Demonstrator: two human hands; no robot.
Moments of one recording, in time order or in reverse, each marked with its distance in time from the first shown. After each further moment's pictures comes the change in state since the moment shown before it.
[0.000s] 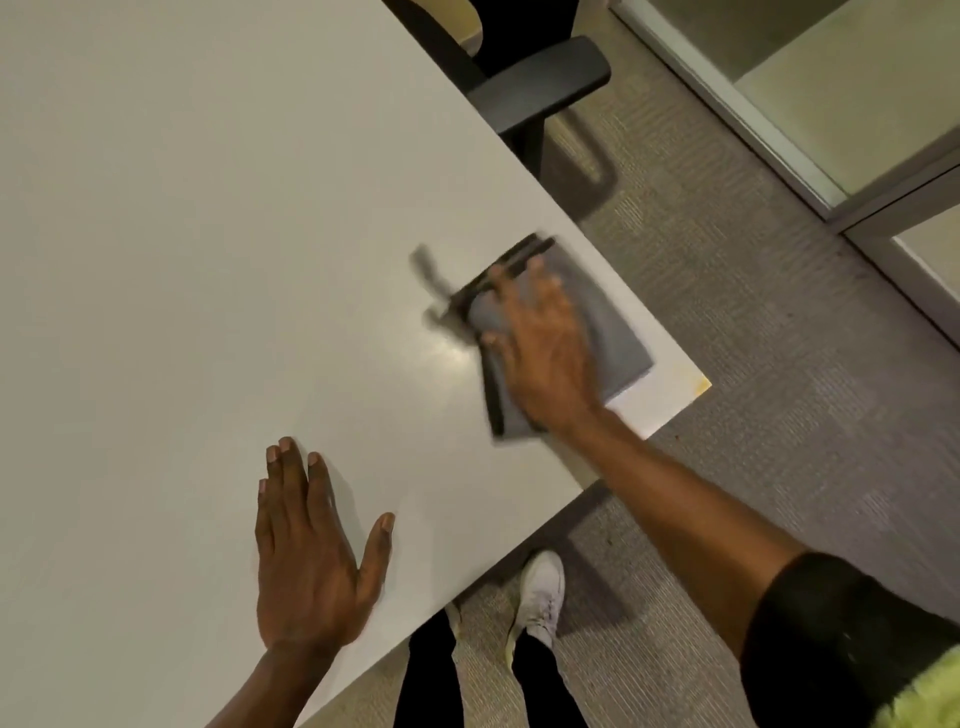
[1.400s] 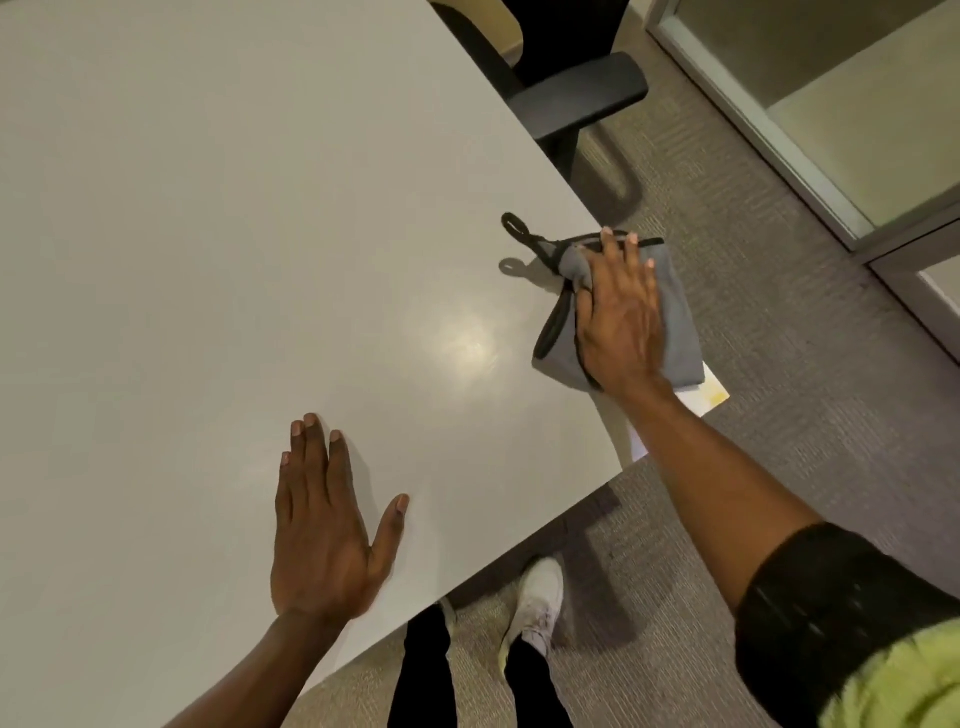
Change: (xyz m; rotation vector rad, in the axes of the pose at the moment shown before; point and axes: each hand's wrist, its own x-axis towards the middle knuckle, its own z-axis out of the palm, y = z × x) left_hand -0.001 -0.003 0.002 -0.011 0.011 0.016; right_hand 0.032 0.052 -0.005 -0.068 -0.043 0.153
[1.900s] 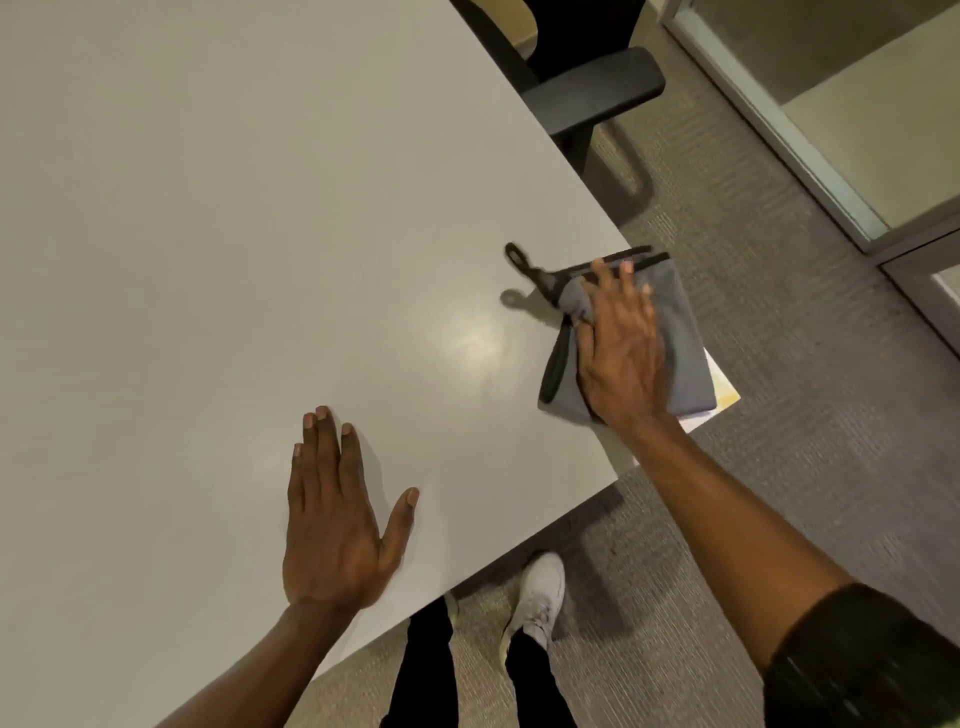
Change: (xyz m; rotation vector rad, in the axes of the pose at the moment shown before) left_hand -0.001 0.000 0.000 0.005 -0.010 -0.006; right_hand -0.038 -0.007 0.002 0.085 0.010 -0.083
